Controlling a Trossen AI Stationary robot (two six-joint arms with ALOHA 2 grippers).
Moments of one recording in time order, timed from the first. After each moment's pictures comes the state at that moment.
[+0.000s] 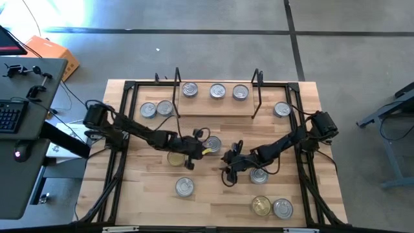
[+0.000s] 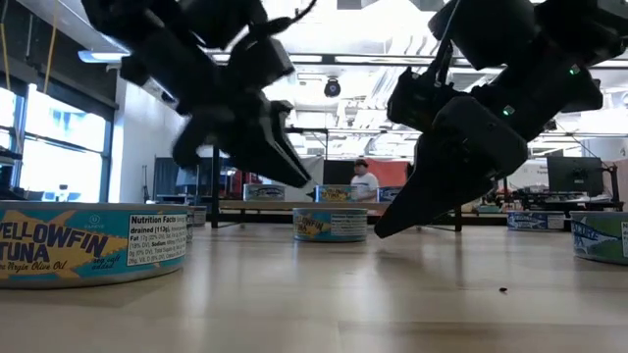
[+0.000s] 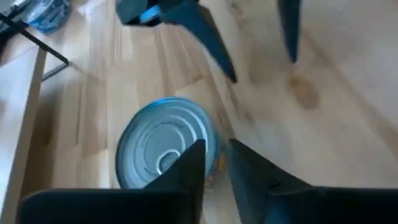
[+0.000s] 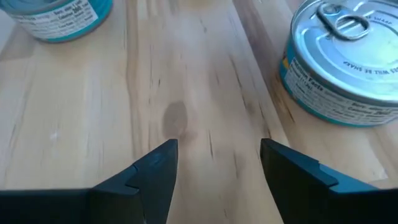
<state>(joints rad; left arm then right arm) -0.15 1.73 0.81 0.22 -0.18 0.38 0.34 1.81 0.73 0.31 0.29 0.42</state>
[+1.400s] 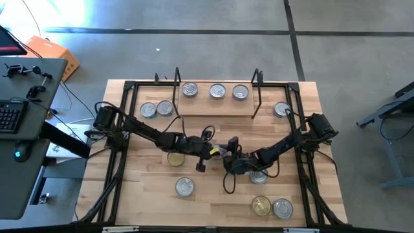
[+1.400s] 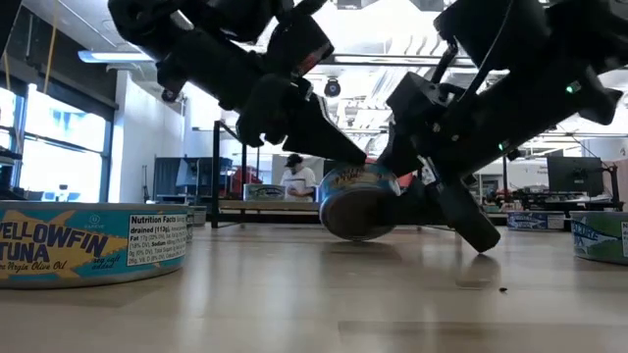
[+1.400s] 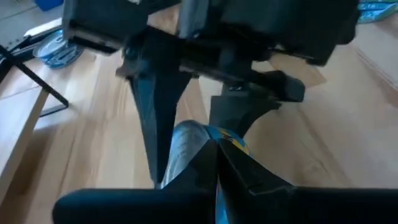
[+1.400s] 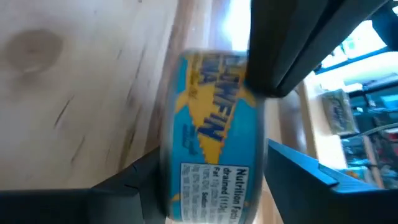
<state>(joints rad) -0.14 1.85 0.92 0.40 -0.14 0.26 0.37 1.86 0.73 0.40 0.76 -0.45</state>
